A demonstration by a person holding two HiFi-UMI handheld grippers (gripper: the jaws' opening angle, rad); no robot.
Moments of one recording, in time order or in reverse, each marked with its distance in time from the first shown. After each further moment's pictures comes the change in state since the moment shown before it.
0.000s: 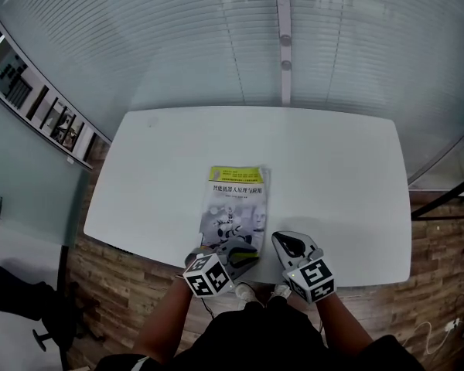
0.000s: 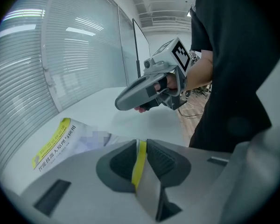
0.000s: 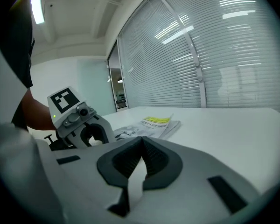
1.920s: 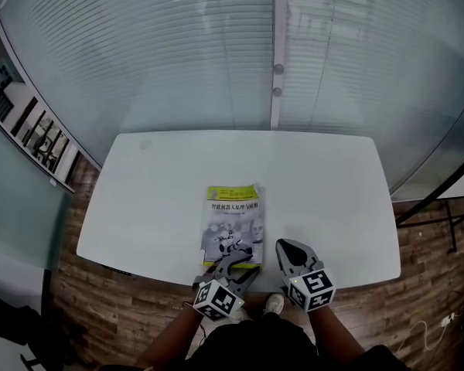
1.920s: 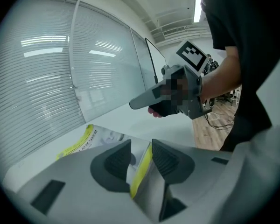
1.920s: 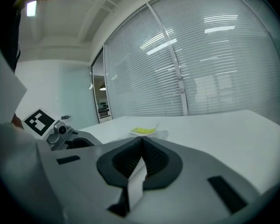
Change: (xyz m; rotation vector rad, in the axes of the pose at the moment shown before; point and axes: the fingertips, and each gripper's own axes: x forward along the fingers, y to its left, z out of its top) left arm -0.028 0.016 0.012 -0.050 -0.196 0.308; right arm -0.014 -0.004 0.028 0.075 -0.110 -0.235
